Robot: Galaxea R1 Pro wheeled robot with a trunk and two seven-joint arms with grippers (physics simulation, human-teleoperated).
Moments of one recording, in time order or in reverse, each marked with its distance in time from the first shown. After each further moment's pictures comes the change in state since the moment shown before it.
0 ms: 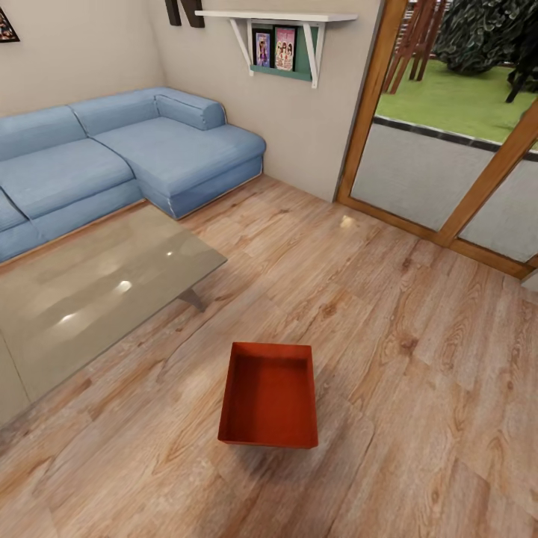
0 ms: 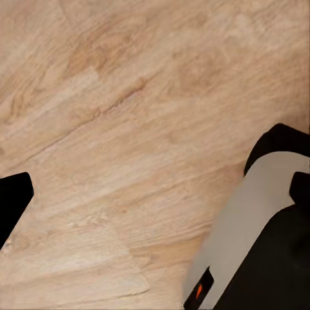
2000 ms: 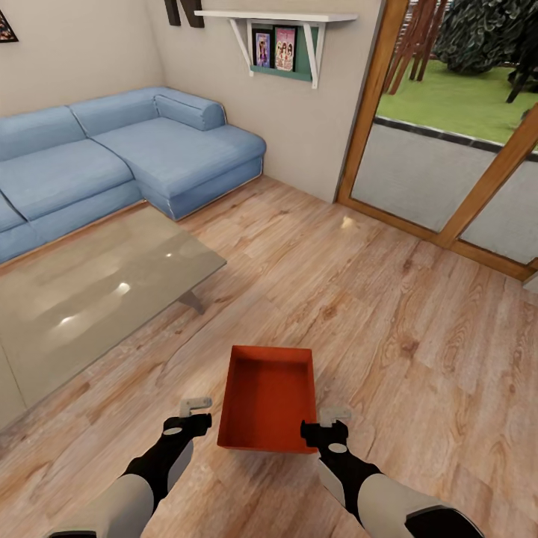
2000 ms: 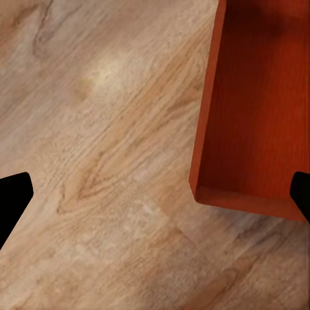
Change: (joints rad) left arm -0.416 -0.254 -0.088 -0.019 -0.253 0.001 0.067; right arm -0.501 0.195 -0.110 0.093 0.139 -0.184 -0.084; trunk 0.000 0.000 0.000
